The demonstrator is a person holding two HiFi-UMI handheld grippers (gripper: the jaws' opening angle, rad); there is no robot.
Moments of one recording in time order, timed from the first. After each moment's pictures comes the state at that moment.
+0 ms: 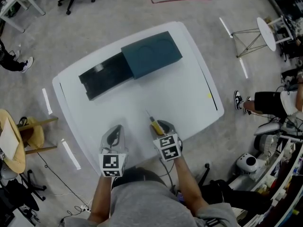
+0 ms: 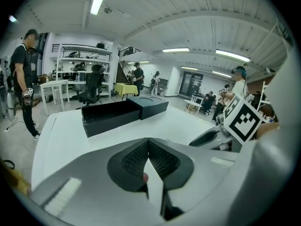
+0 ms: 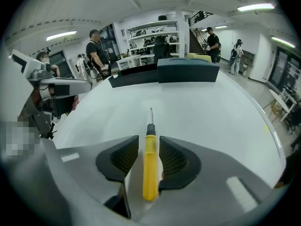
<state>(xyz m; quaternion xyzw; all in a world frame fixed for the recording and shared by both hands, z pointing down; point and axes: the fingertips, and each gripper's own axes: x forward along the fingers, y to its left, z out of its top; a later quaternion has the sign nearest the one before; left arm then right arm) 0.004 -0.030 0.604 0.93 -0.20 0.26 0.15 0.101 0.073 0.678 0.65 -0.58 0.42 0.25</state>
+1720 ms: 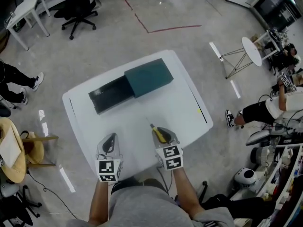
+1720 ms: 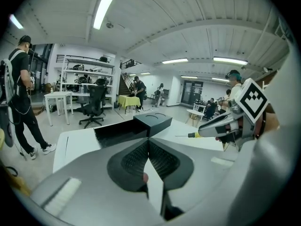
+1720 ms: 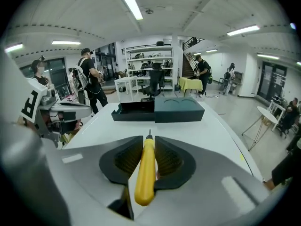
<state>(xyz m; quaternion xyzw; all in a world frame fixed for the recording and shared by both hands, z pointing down) -0.025 -0.062 0.542 0.95 -0.23 0.20 0.12 0.110 0.045 0.555 0.73 -0.58 0.31 0.20</state>
